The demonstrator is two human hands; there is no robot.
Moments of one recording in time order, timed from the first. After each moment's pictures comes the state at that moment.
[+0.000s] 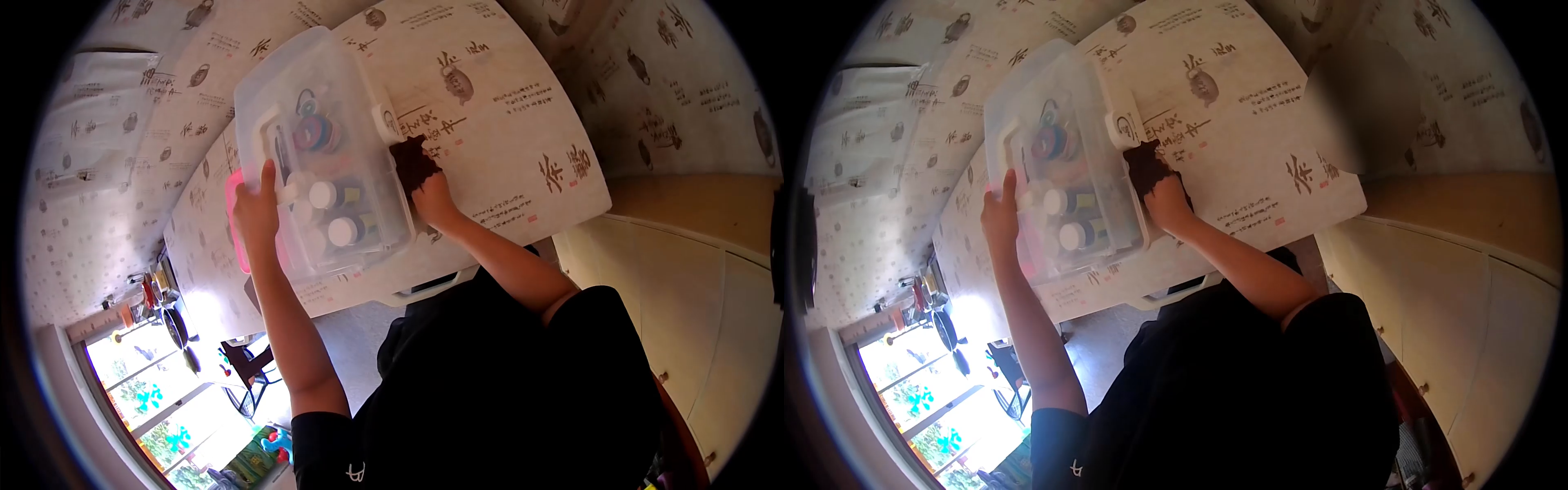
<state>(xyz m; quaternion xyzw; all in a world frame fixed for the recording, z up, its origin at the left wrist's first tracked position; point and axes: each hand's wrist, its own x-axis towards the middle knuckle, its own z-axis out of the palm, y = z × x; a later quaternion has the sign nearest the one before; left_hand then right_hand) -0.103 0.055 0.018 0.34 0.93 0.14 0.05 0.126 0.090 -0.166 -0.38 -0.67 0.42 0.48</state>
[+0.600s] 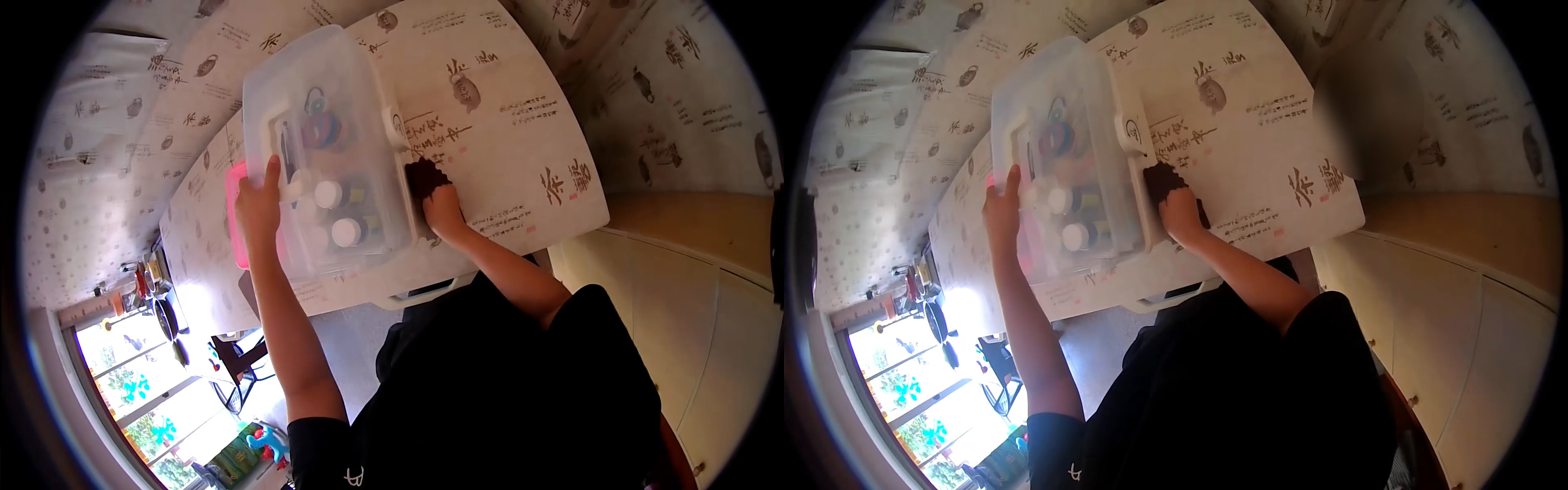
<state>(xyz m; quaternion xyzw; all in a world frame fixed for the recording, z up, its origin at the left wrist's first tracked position) -0.112 0.059 0.011 0.37 0.91 0.18 0.03 0.135 0.082 -0.199 -0.46 -0.74 0.39 0.30</state>
